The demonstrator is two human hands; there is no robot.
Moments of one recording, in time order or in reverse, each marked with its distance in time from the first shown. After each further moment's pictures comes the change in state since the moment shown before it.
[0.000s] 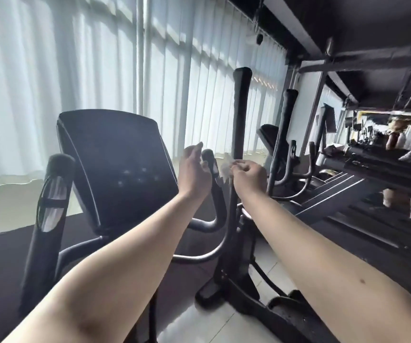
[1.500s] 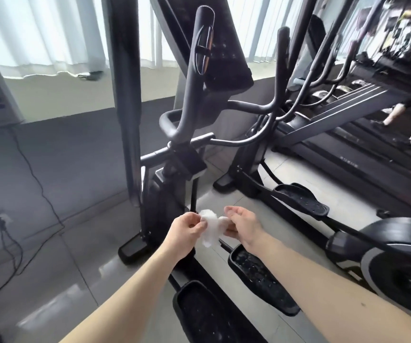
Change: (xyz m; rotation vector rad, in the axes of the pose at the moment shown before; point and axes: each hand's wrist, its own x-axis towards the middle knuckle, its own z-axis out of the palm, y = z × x) left_hand -0.411 -0.190 -0.268 -0.290 -0.560 -0.693; right_hand -0.460 0.109 0.035 0.208 -0.498 0.827
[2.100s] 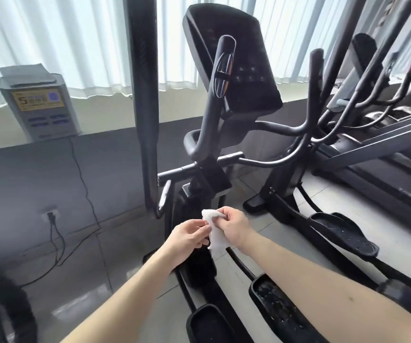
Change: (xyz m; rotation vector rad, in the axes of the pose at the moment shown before) left_hand 0.009 0.020 -0.022 -0.060 0.043 -0.095; right_hand 0.049 -0.033 0.045 -0.418 -0.261 -0.277
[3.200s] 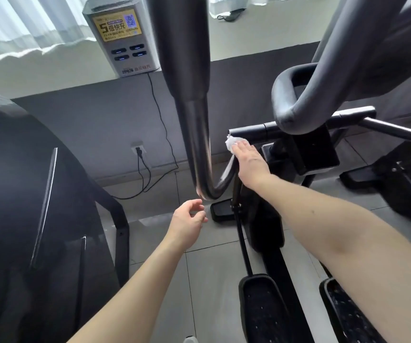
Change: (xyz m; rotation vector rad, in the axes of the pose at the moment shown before) left_hand 0.042 -0.106 -0.091 0.083 0.654 -0.280; right_hand 0.252 0.041 0.142 -0.838 -0.251 -0.630
